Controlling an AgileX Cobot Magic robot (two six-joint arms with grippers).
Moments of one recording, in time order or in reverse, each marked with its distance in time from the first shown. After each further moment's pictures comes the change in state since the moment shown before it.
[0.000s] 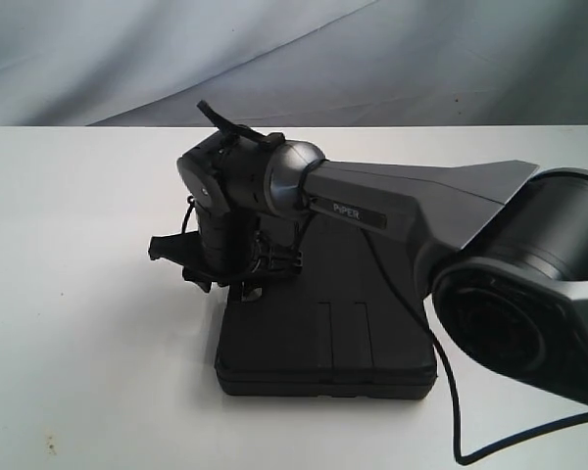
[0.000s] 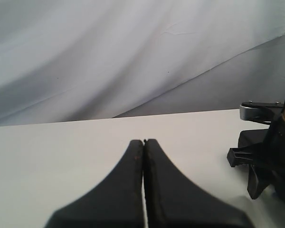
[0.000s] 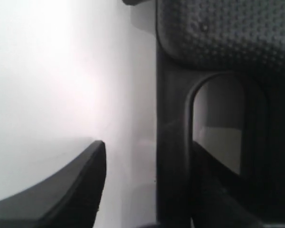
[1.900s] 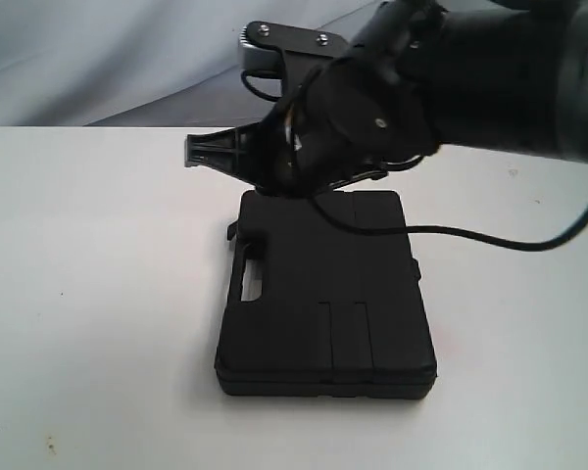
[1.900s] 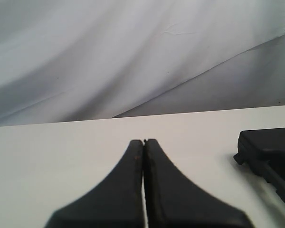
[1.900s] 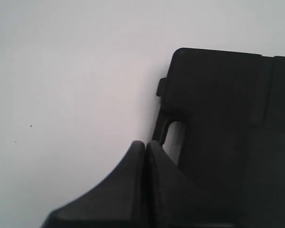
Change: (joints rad) left arm 0.000 0.000 0.000 0.000 0.000 0.000; right arm -0.018 -0.683 0.636 -0.190 -0.428 -0.064
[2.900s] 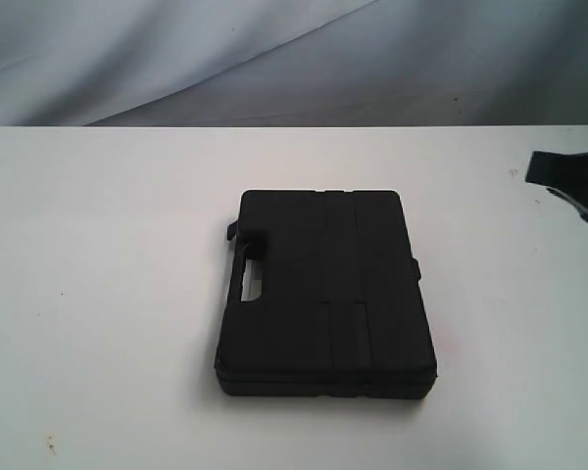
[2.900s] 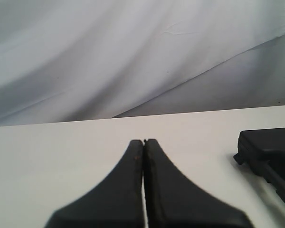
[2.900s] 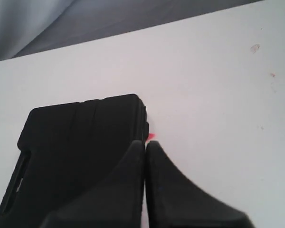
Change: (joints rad) left arm 0.000 0.000 0.000 0.000 0.000 0.000; right arm -0.516 -0.742 0.756 0.097 -0.325 -0.274
